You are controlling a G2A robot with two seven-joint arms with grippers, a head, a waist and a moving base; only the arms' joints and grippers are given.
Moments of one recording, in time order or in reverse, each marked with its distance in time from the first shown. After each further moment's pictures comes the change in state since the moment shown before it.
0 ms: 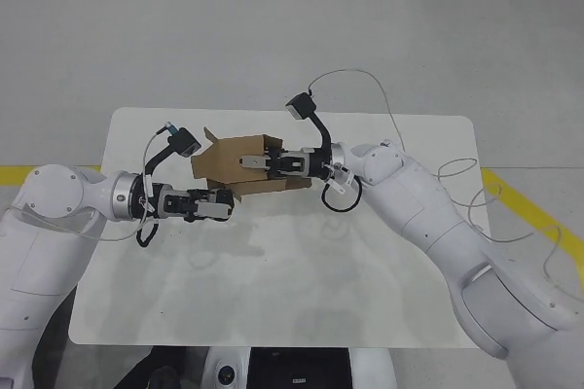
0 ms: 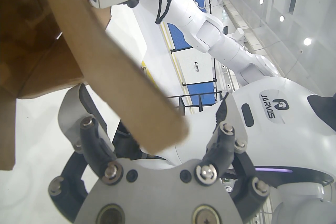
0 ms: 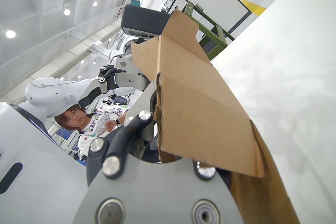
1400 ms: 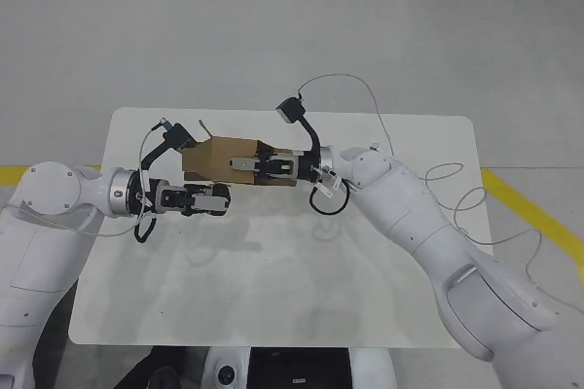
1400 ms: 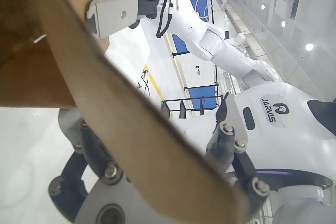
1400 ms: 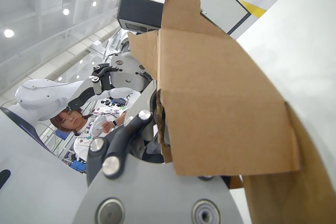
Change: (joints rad) left arm -0.010 -0.004 -0.011 0.031 0.016 0.000 0.007; right arm -0.023 -0.069 0.061 0.065 -0.078 -0.020 -0.021
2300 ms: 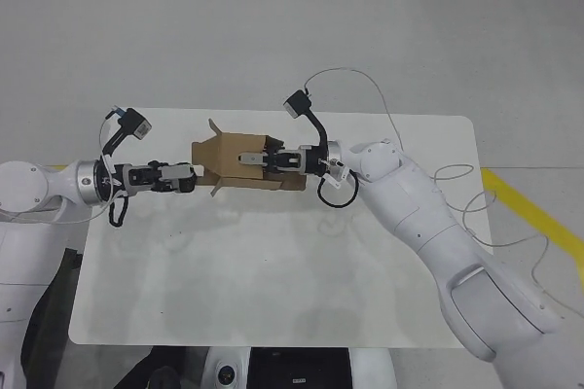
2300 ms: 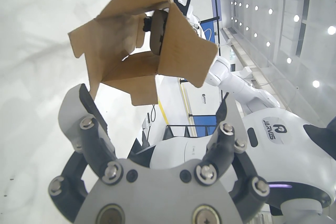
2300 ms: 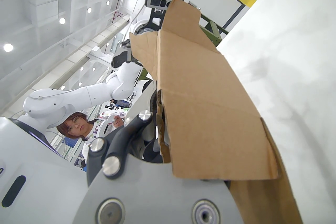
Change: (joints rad) left arm 0.009 0.016 -0.108 0.171 0.037 -0.027 0.057; right arm -0.013 0.016 0.097 -0.024 -0.025 0.131 0.104
